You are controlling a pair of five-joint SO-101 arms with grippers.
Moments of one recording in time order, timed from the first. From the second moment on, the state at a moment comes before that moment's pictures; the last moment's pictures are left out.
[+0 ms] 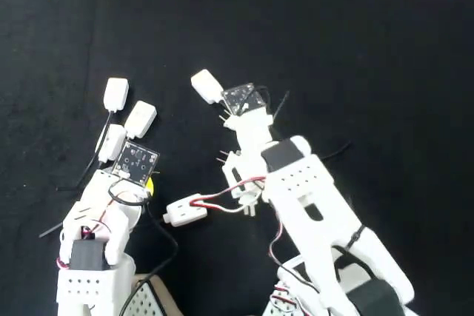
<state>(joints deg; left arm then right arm) -4.0 -104.1 96.2 57.9 -25.3 -26.9 -29.4 48.0 67.7 -6.5</state>
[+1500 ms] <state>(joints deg) -4.0 -104.1 96.2 57.9 -25.3 -28.5 -36.7 50.3 70.8 -5.2</state>
